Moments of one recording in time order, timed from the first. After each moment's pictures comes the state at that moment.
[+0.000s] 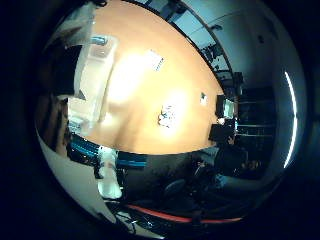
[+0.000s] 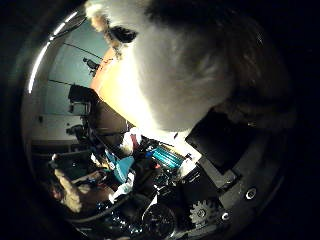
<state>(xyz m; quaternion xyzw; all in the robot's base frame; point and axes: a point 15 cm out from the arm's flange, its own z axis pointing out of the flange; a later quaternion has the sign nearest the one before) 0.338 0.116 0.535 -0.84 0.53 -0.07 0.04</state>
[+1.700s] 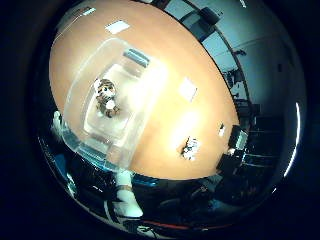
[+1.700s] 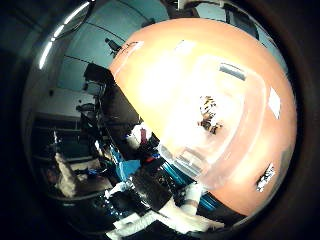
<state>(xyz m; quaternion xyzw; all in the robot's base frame) 0.401 0.202 0.494 -0.89 0.45 -0.04 0.10</state>
